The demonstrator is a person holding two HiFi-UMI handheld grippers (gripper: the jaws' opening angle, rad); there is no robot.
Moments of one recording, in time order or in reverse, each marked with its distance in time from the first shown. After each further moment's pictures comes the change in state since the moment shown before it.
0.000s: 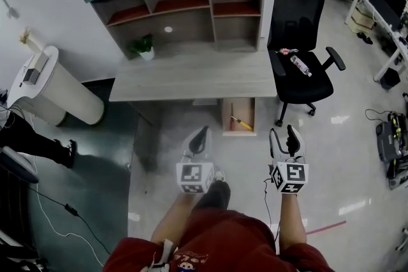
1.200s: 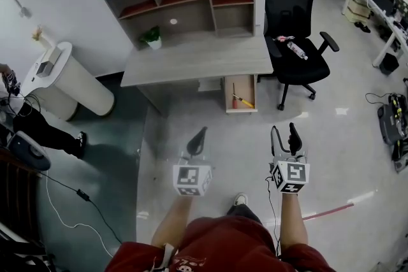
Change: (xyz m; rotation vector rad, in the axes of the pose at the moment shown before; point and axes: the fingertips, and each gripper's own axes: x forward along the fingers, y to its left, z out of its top) left arm -0.183 -0.073 0.025 0.044 -0.007 -0.035; right arm -0.184 0.046 0.012 0.032 -0.044 -0.038
